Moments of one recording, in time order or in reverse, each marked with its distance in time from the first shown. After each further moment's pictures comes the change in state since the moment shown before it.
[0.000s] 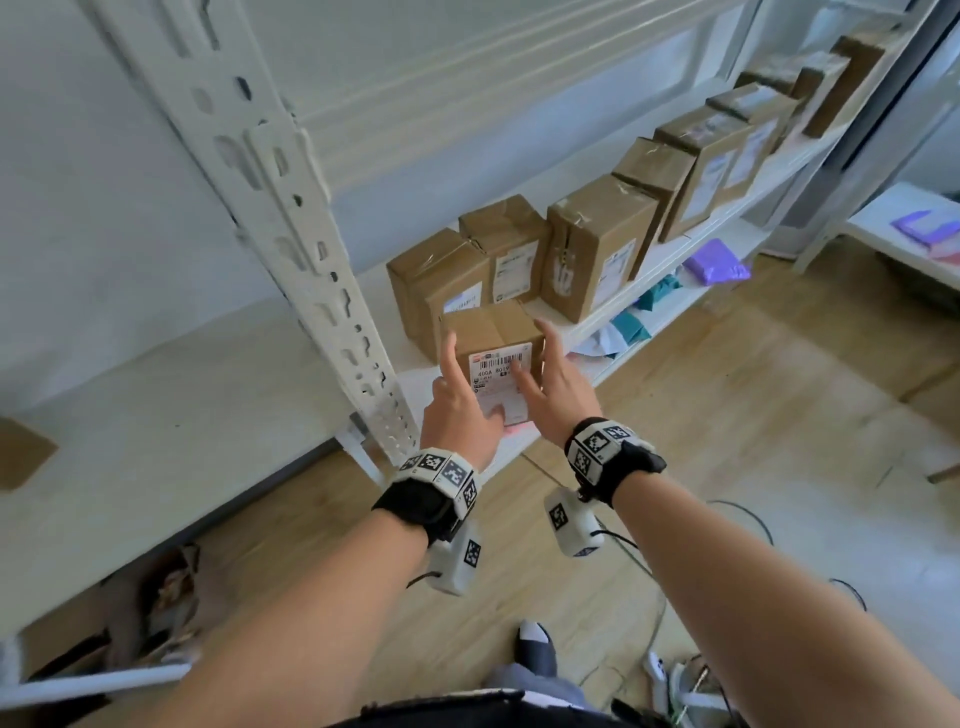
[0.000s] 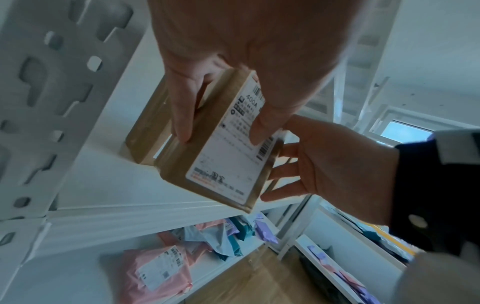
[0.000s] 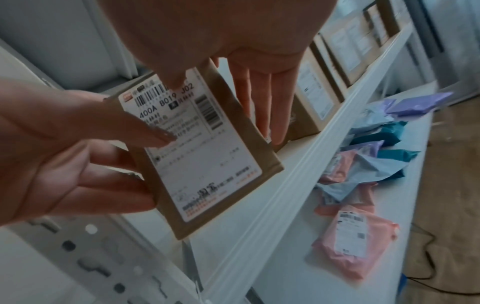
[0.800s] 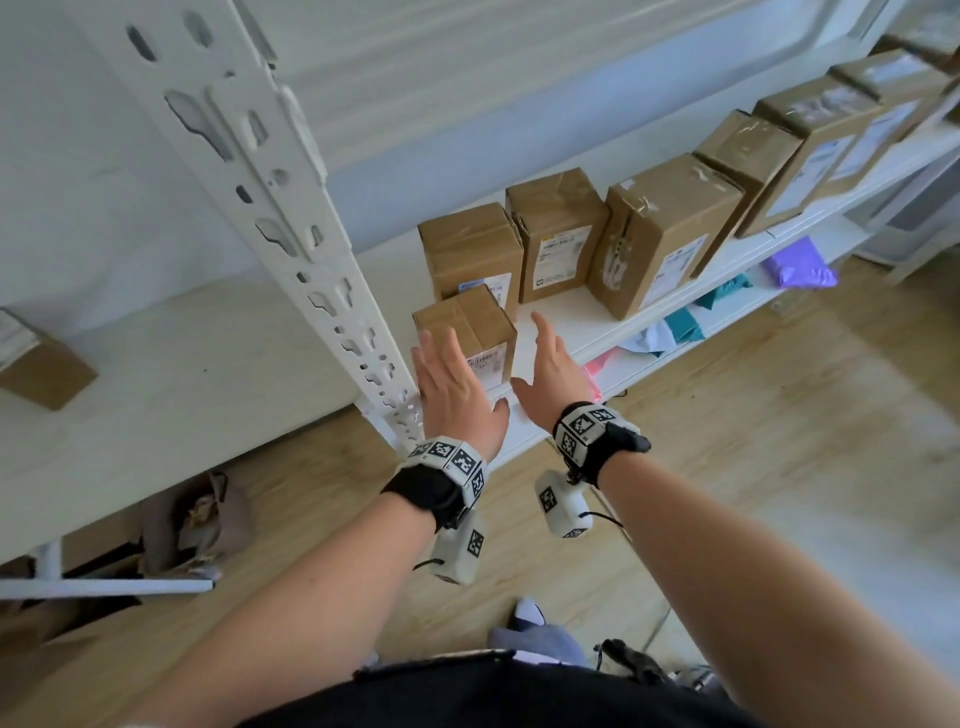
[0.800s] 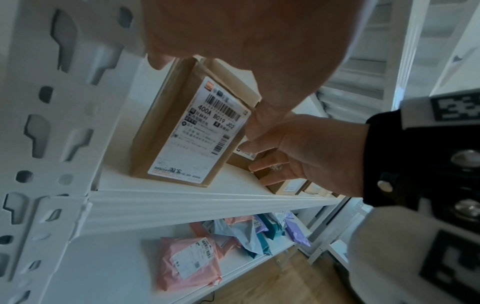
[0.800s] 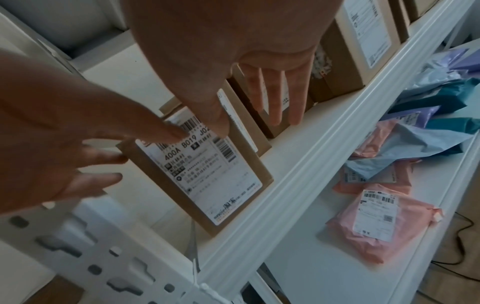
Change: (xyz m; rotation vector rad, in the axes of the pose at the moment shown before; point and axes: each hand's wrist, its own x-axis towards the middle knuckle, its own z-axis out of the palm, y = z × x) left_hand 0.037 -0.017 0.030 0.204 0.126 -0.137; right_hand 0.059 0.013 0.037 -0.202 -0.242 -0.002
